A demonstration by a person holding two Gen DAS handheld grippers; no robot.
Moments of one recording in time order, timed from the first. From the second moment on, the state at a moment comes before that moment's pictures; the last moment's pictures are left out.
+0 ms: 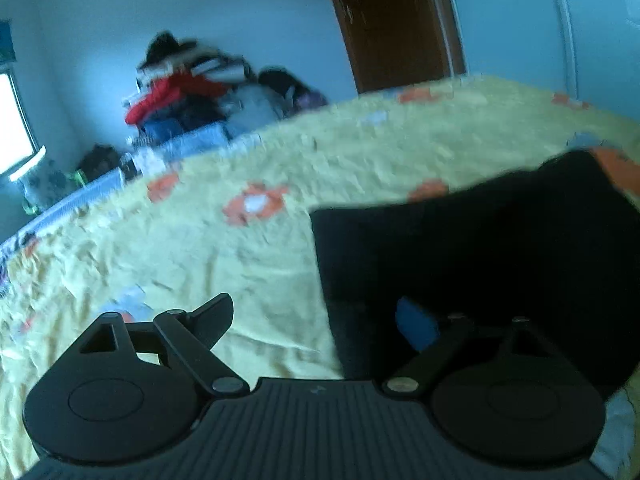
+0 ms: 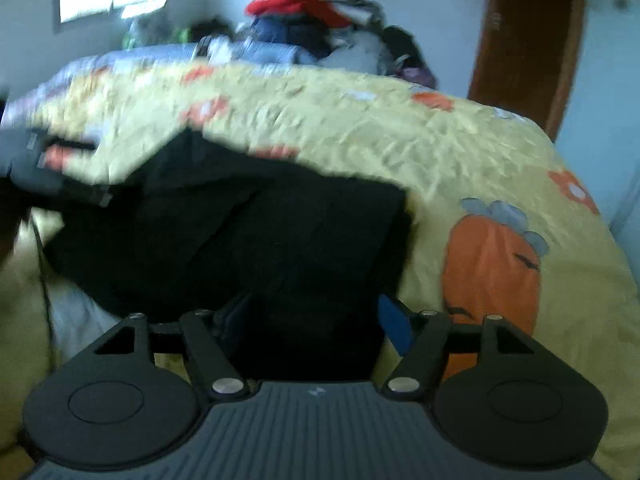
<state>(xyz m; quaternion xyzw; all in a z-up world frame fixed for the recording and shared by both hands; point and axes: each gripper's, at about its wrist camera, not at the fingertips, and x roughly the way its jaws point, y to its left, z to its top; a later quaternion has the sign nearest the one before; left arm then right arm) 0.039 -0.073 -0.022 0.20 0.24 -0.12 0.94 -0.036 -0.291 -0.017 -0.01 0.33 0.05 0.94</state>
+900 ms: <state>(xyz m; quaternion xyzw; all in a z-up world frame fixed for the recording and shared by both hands) 0.137 -0.034 -0.048 -0.11 0.43 -0.39 0.81 0.056 -0.387 -0.052 0.29 0.37 0.31 0.83</state>
